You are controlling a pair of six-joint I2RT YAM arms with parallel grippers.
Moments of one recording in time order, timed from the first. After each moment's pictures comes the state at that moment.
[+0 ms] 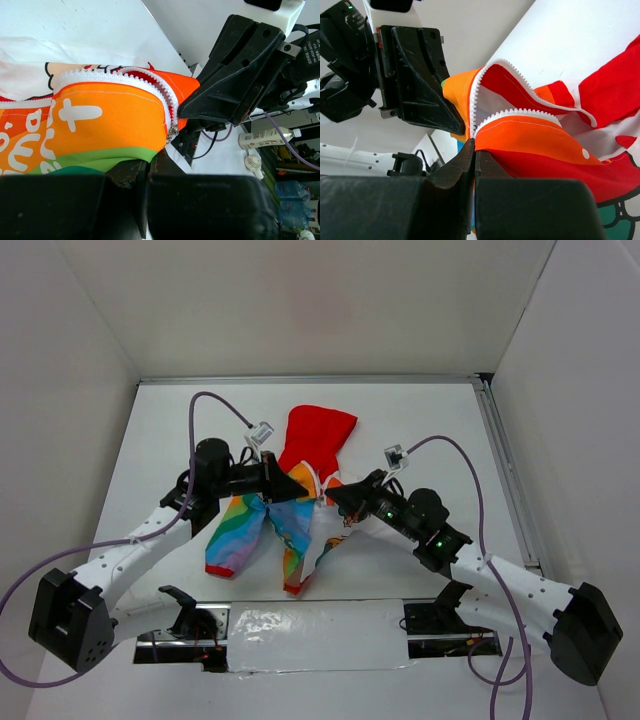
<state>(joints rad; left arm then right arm) -0.47 1.12 0.77 0.12 0.75 -0.64 0.75 0.88 0.44 0.51 -0.13 0.72</state>
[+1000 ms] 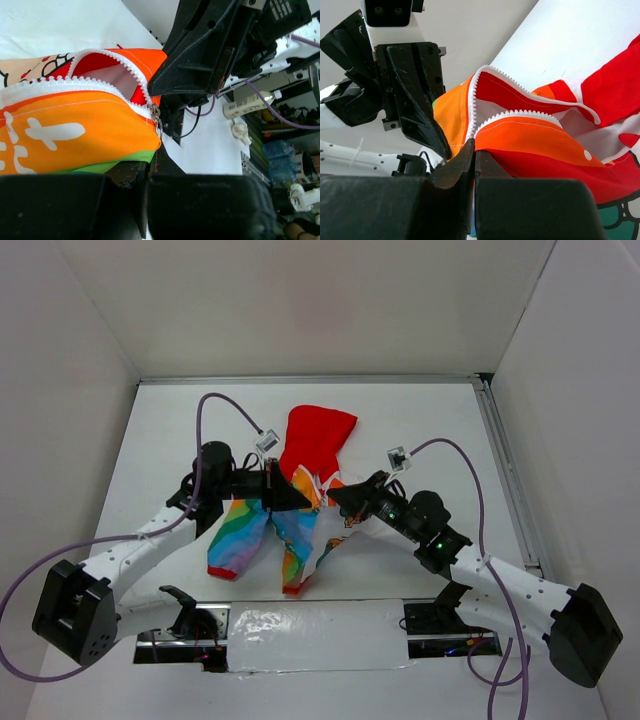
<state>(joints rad) -0.47 1.16 0.72 0.25 0.94 -0.63 0.74 0.88 0.40 0.57 -0.14 0.76</state>
